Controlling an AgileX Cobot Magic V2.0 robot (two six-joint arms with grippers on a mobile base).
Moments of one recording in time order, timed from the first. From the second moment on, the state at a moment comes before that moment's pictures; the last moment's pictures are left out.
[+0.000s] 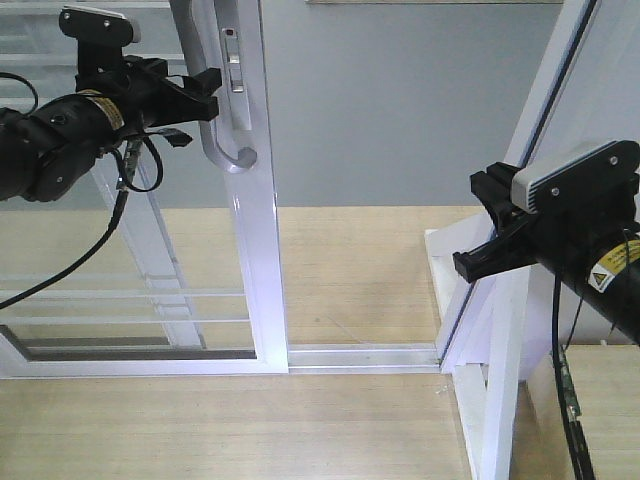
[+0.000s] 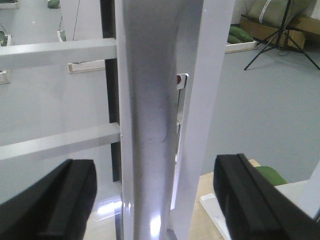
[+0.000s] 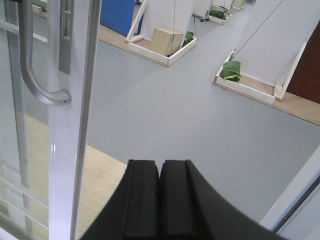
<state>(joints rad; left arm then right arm) -0.23 1.81 -1.12 0.44 -0.43 -0.44 0.32 1.18 -0.43 -0.13 -0.45 -0.13</state>
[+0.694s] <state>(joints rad) -0.25 1.90 -1.29 0.34 -0.27 -0.44 0.32 1.18 -0.43 -0.13 -0.45 -0.13</state>
